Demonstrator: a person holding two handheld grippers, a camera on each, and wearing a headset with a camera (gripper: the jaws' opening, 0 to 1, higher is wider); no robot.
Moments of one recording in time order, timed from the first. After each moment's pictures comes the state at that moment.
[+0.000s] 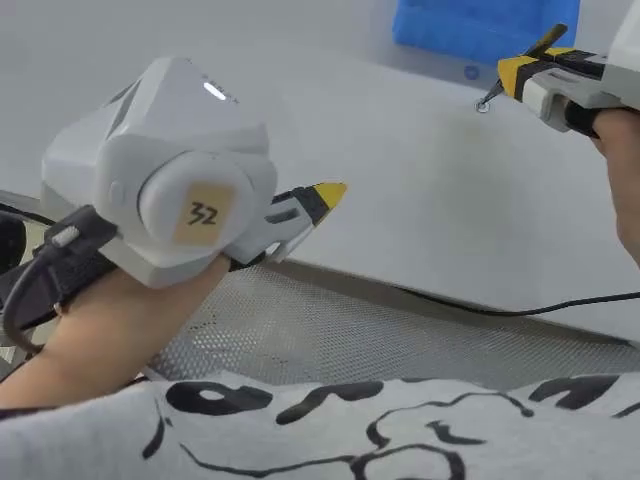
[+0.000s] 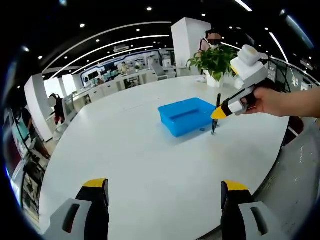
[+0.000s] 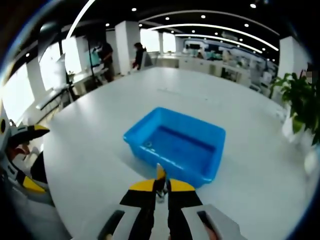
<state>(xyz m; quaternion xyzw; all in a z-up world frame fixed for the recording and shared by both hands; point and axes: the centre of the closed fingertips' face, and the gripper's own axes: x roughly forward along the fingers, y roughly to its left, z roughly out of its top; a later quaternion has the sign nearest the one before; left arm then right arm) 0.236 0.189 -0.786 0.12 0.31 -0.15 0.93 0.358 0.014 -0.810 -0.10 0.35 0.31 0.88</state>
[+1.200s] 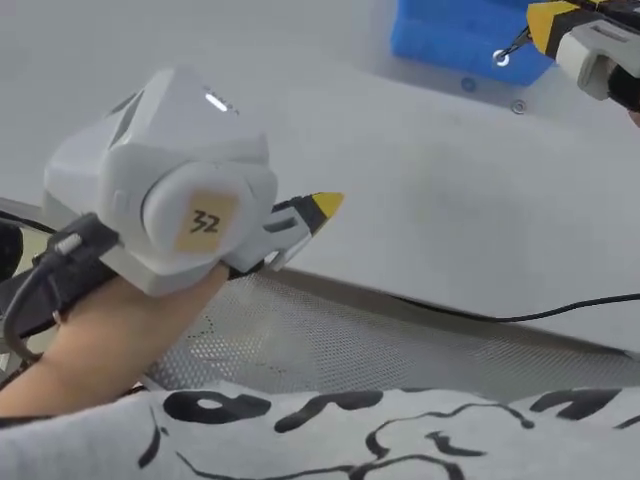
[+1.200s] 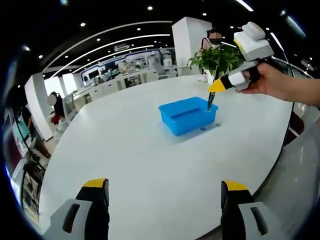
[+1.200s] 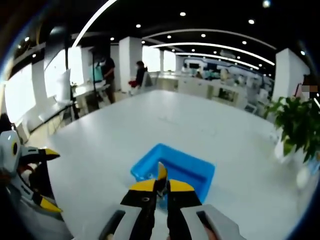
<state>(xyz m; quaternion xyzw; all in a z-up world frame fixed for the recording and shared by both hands) 0.236 0.189 -0.786 0.12 0.31 -0.15 0.93 0.375 0.023 -0.736 -0.10 0.27 0.31 0.91</state>
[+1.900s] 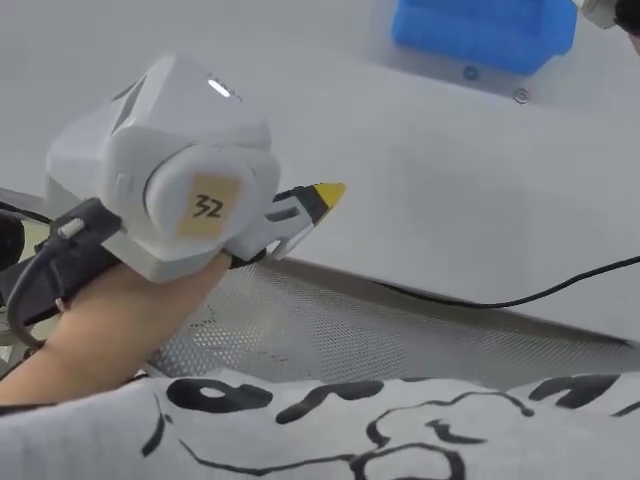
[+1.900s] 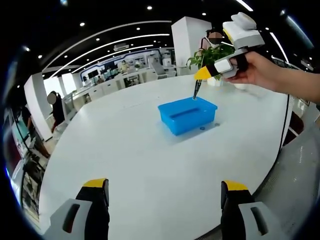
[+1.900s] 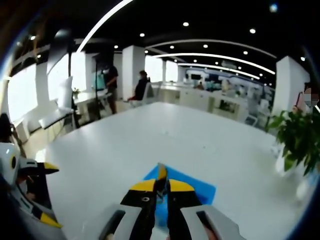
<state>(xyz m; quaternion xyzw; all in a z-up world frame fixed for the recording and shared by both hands) 0.234 0.189 -0.786 0.12 0.32 -0.15 0.93 0.397 0.048 -0.712 -0.10 0.22 0.32 0.92</state>
